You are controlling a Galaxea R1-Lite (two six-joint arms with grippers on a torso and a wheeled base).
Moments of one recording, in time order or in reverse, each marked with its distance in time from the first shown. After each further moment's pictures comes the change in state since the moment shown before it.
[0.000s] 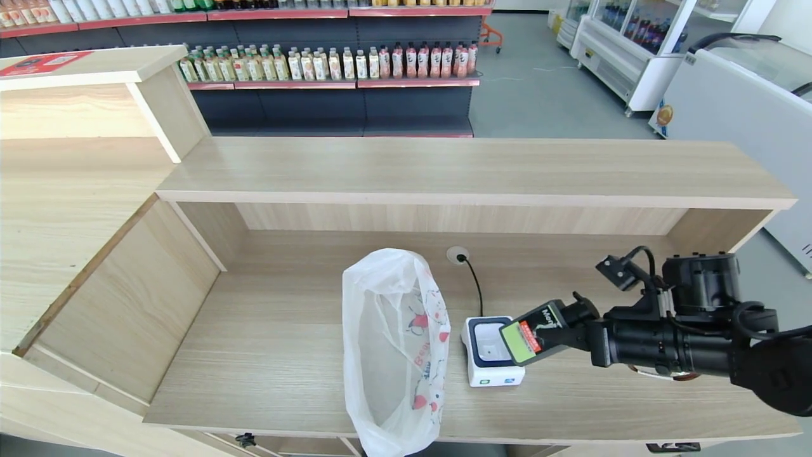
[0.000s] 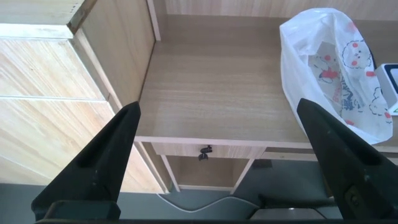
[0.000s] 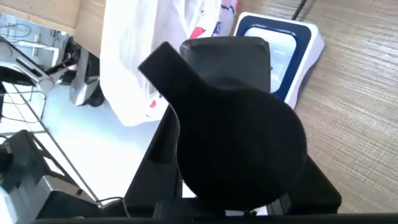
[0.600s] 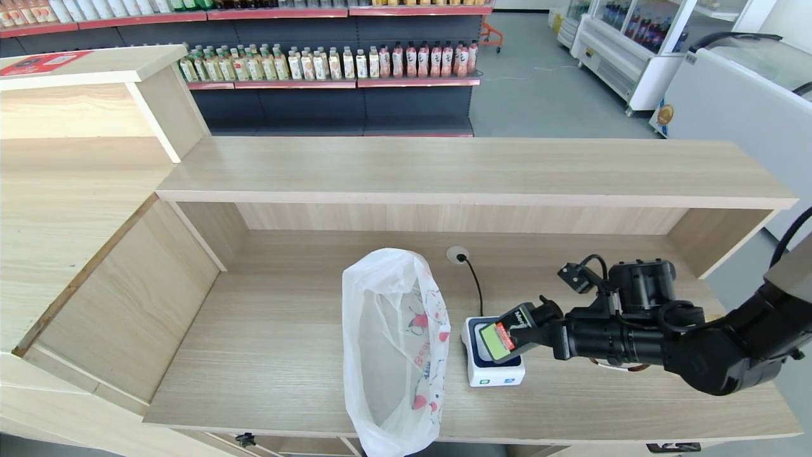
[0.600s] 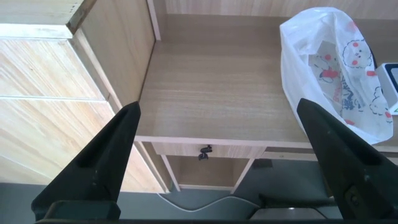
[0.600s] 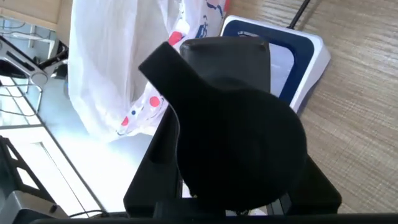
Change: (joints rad) left arm 0.001 0.000 0.000 0.000 0.000 0.000; right arm 0.029 0.225 -0.120 -0.086 -0.003 -0.008
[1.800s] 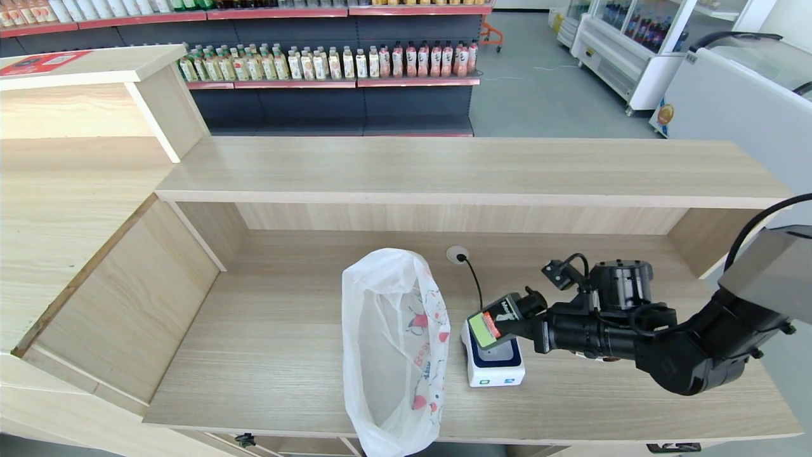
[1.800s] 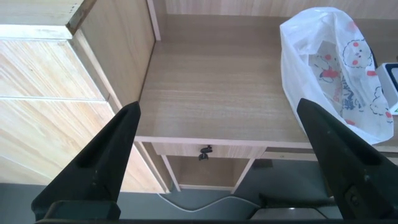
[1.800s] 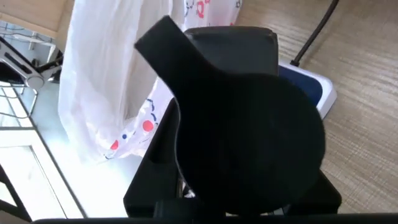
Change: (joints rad) left arm 0.000 0.000 0.000 0.000 0.000 0.002; right arm 0.033 0.084 -0.035 -0.154 -0.005 0.004
